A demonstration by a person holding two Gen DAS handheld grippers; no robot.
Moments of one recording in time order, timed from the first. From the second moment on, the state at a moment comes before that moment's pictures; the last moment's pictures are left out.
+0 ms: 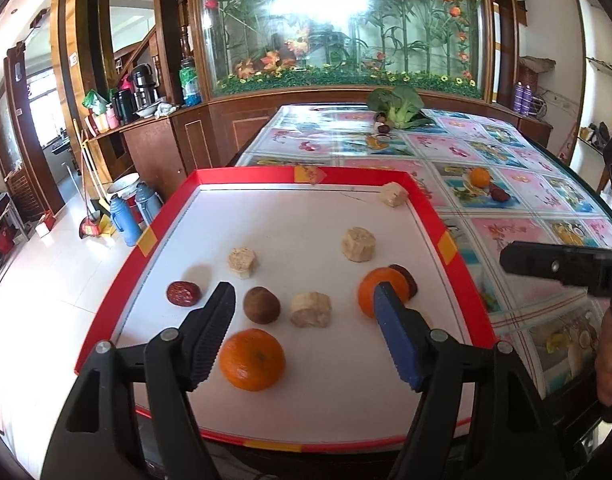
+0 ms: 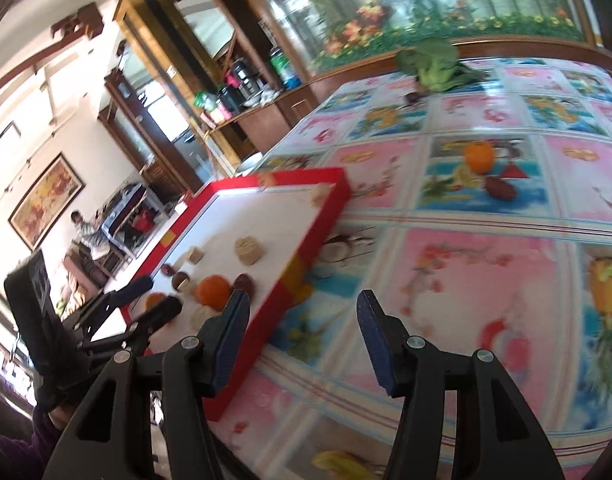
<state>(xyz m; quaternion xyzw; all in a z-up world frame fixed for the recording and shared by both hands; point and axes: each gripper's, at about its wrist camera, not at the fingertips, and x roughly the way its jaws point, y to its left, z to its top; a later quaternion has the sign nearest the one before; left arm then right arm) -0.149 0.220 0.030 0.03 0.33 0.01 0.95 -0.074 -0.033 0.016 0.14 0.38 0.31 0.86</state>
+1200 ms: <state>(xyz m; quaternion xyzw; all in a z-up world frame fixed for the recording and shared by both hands) -0.172 0.214 0.099 0.05 0.23 -0.01 0.97 0.004 0.016 0.073 0.16 0.35 0.33 0.86</state>
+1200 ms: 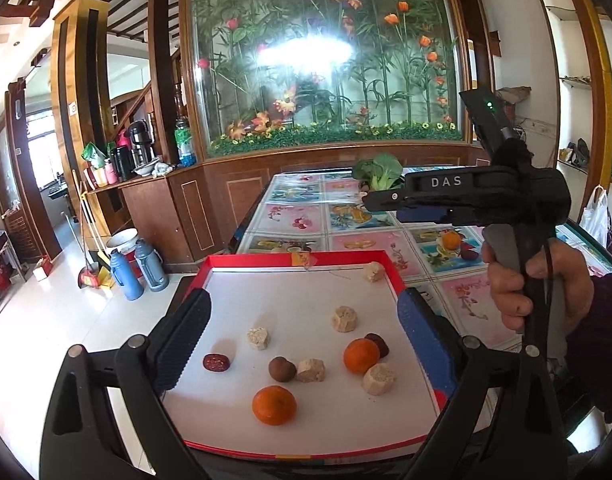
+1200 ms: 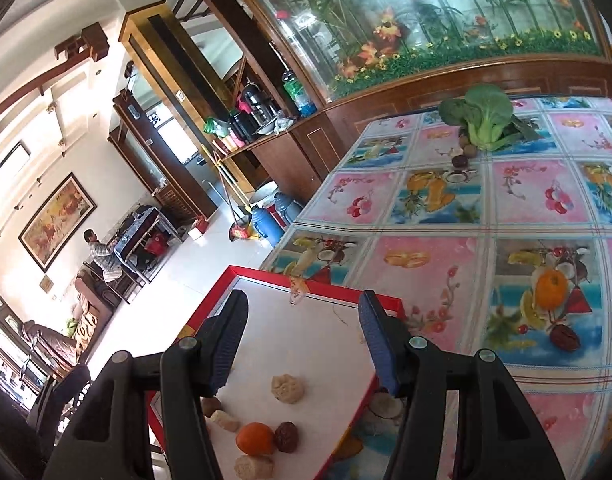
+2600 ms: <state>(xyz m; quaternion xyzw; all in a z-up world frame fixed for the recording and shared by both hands) -0.160 0.157 0.115 0.04 0.28 -0.06 0.96 0.019 -0.081 0.030 -0.02 0.42 0.20 0.88</state>
